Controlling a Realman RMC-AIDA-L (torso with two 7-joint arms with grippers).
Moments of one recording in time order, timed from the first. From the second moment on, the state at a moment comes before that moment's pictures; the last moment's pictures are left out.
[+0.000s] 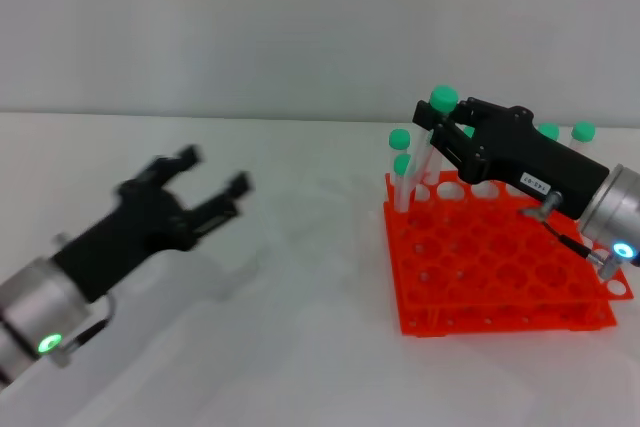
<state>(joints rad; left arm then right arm) -0.35 -2.09 1.03 0.39 1.05 1.33 -0.90 0.71 2.01 -1.73 -0.31 -0.39 -1.19 0.87</state>
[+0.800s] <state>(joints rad) -0.21 -2.09 1.02 0.17 0.59 1.47 -0.67 0.71 2.03 -1.87 -0.36 -0.16 -0.91 0.71</state>
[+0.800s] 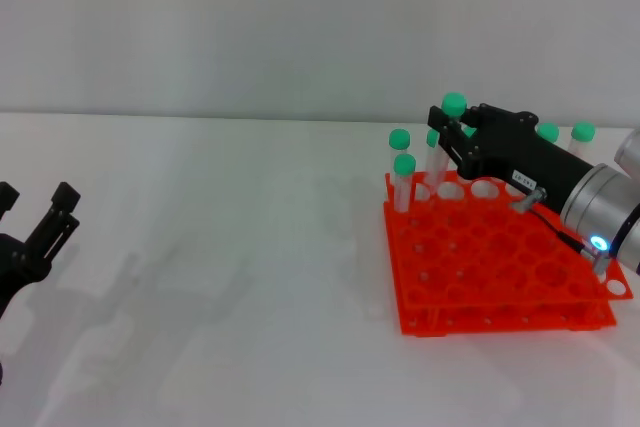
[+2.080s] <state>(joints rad) -0.21 -2.09 1.03 0.16 0.59 1.47 -0.67 0.70 2.03 -1.96 -0.36 -0.08 -0.83 0.63</state>
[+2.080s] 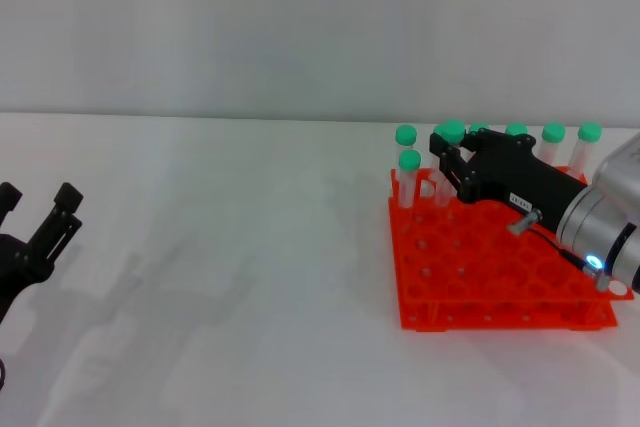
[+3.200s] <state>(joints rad) -0.22 -2.09 1.03 0.16 0.59 1.47 -0.67 0.70 2.03 -2.03 -0.37 -0.06 -0.74 0.61</state>
